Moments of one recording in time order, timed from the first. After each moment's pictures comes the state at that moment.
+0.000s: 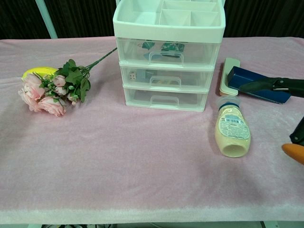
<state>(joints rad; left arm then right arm) -0.10 -1.13 -0.05 -1.61 1.48 1.48 0.09 0.34 -0.97 -0.13 -2.22 -1.63 0.99 0.35</state>
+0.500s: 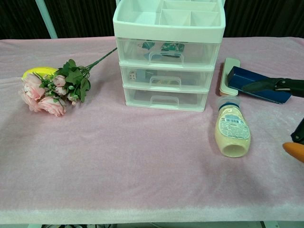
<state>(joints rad) -0.08 -1.15 -0.05 -1.58 1.57 1.58 0.03 0.34 -0.98 -0.13 -2.21 -1.62 1.00 0.35</state>
